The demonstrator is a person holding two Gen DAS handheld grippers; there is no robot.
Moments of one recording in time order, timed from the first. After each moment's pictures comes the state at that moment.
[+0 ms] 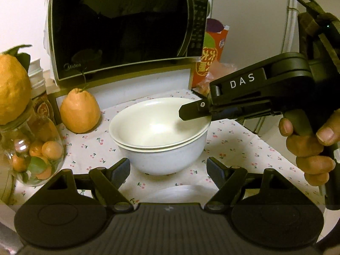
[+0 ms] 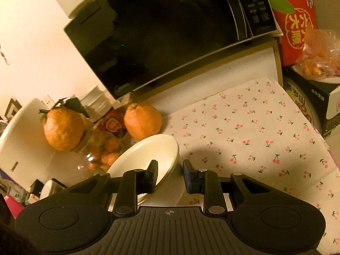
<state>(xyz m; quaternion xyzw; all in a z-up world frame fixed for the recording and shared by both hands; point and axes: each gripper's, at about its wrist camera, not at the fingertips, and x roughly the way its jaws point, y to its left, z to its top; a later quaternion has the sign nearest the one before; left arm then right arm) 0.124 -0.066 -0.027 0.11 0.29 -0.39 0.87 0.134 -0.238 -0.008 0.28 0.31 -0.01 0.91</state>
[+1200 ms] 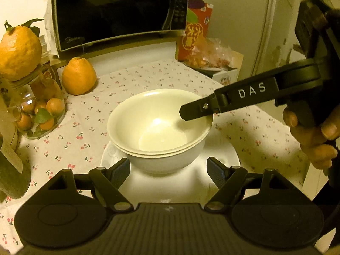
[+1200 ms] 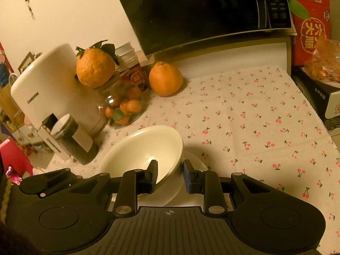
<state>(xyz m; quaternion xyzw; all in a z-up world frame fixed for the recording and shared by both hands) 0.065 -0.024 -0.046 0.14 0.33 -0.40 0.84 0.060 -0.178 -0.025 0.19 0.35 0.03 0.92</state>
